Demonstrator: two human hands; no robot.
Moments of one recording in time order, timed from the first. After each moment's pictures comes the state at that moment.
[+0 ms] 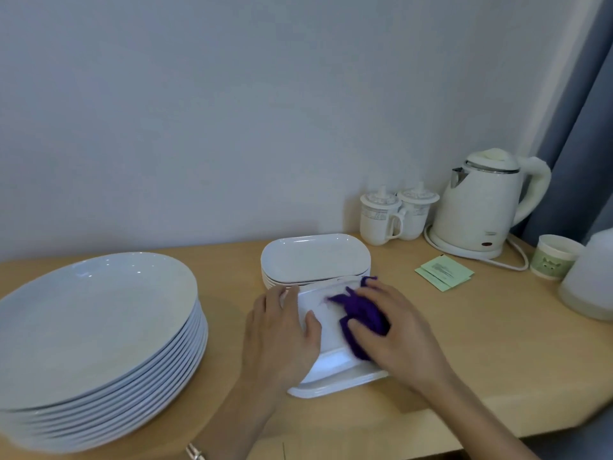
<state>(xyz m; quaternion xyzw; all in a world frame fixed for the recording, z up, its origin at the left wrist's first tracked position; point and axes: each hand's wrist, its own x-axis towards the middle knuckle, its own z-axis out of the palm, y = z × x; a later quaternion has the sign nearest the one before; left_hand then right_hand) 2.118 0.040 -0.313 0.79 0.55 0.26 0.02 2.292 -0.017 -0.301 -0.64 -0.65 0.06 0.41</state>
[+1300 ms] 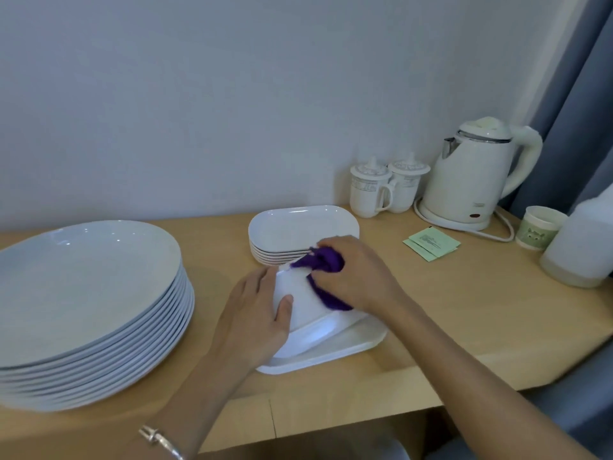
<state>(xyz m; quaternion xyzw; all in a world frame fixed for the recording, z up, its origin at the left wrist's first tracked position) 2.095 0.034 -0.326 0.81 0.54 0.22 0.08 2.275 0.019 -0.275 -0.66 -0.67 0.11 0.33</state>
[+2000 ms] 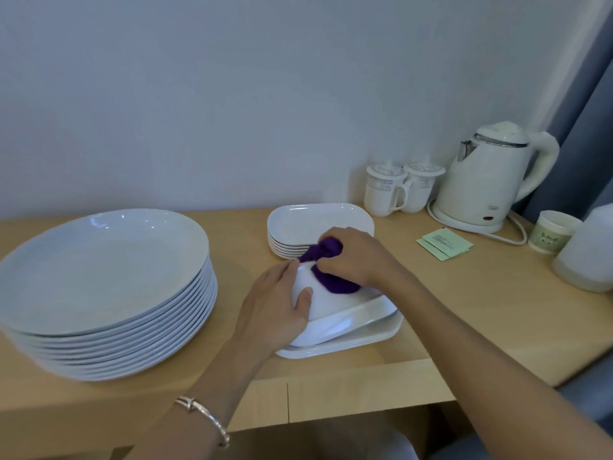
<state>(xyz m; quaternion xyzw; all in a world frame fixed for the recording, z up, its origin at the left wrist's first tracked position) 2.095 0.029 -0.320 0.81 0.52 0.25 0.12 2.266 0.044 -0.264 -0.67 -0.69 0.14 0.23</state>
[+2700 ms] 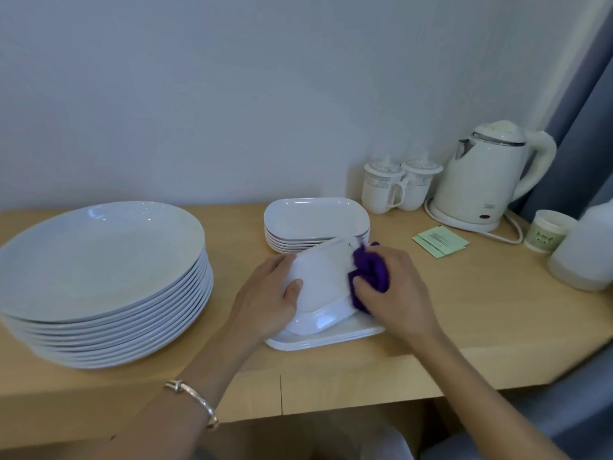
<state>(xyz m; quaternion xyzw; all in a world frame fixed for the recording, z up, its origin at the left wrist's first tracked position) 2.091 0.039 -0.324 0.81 0.51 0.25 0.17 2.293 -0.022 -0.311 -0.66 -0.62 0.06 0.42</state>
